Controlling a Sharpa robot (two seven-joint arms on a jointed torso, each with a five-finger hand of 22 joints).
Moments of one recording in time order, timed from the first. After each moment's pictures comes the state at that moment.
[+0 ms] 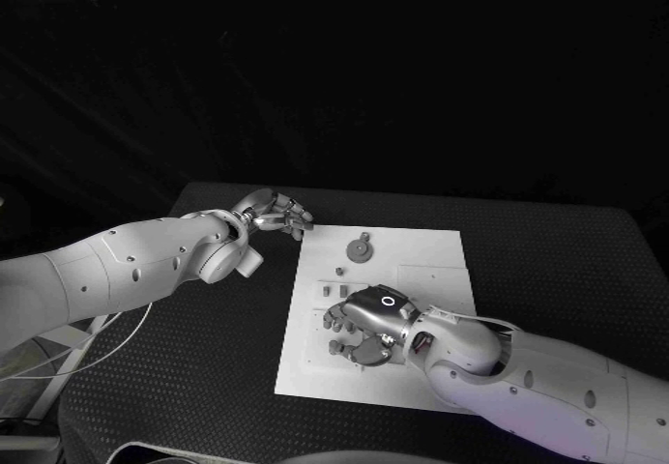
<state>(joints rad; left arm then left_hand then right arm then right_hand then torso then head) 1.21 -0.82 -0.11 1.21 -0.52 -0.22 0.22 1.12 -0.09 0.52 -0.29 0.07 0.85 0.18 0.30 0.49 1.07 0.15 0.17 0.22 0.97 0.07 0.58 0.59 0.02 1.00 -0.03 0.06 0.95 1.03 -0.55 -0.11 1.54 -1.76 -0.36 -0.01 1.11 -0.19 0.60 -0.26 0.08 0.88 0.18 0.27 0.45 1.16 0.10 0.07 0.14 1.24 0.01 1.28 0.68 0.19 1.17 0.00 0.80 1.31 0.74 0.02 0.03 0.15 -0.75</state>
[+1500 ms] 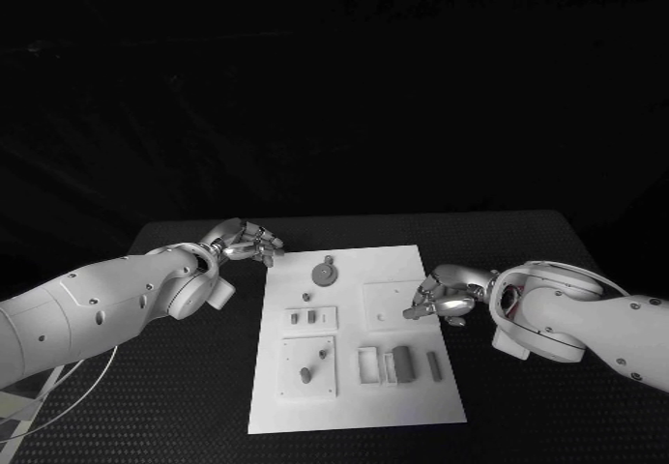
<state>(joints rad) 1.20 -0.80 -0.11 1.17 -0.52 -0.21 0.22 1.11 -0.08 0.52 -0.28 0.07 0.85 0.19 0.30 0.48 1.07 0.15 0.17 0.22 0.97 0.07 0.58 0.59 0.02 1.00 -0.03 0.06 0.95 1.23 -0.92 -0.13 1.63 -1.13 -0.04 -0.23 0.83 -0.05 0.51 -0.11 0.09 0.99 0.08 0.37 0.62 1.21 -0.03 1.24 1.19 1.30 -0.14 1.54 0.95 0.24 1.22 -0.05 0.89 1.31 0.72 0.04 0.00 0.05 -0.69</state>
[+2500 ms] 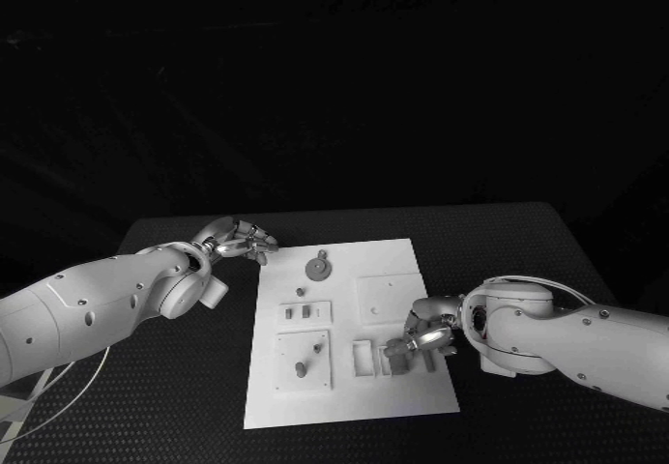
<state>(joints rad) 1.19 -0.80 -0.12 1.17 -0.51 -0.20 0.22 1.06 -0.07 0.50 -0.27 0.07 0.84 0.19 0.30 0.48 1.06 0.15 0.17 0.21 0.97 0.07 0.57 0.60 0.02 1.00 -0.03 0.06 0.94 1.20 -0.85 -0.19 1.63 -1.24 0.13 -0.36 0.64 -0.22 0.51 0.08 0.05 1.01 0.07 0.34 0.66 1.23 -0.04 1.25 1.20 1.32 -0.14 1.54 0.99 0.22 1.23 -0.07 0.90 1.31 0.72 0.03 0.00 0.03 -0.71</state>
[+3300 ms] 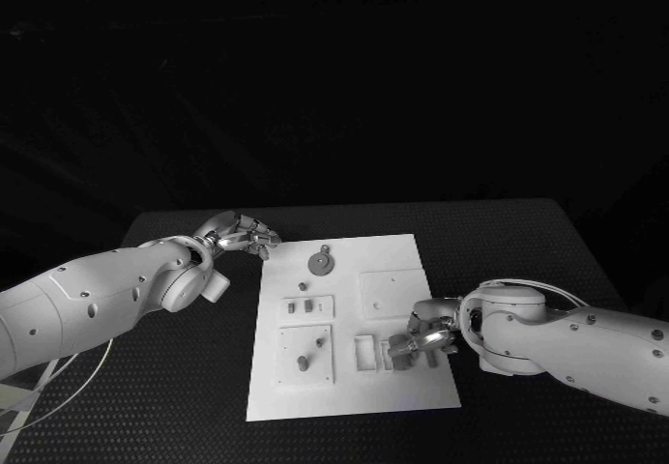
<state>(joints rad) 1.19 -0.80 -0.12 1.17 -0.50 -0.19 0.22 1.02 -0.06 0.49 -0.24 0.07 0.84 0.19 0.30 0.48 1.06 0.15 0.18 0.21 0.97 0.07 0.56 0.60 0.02 1.00 -0.03 0.06 0.94 1.16 -0.81 -0.19 1.57 -1.31 0.13 -0.36 0.67 -0.14 0.44 0.05 0.05 1.01 0.06 0.33 0.67 1.23 -0.04 1.24 1.17 1.31 -0.14 1.54 0.98 0.22 1.21 -0.07 0.91 1.31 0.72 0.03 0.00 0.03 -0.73</state>
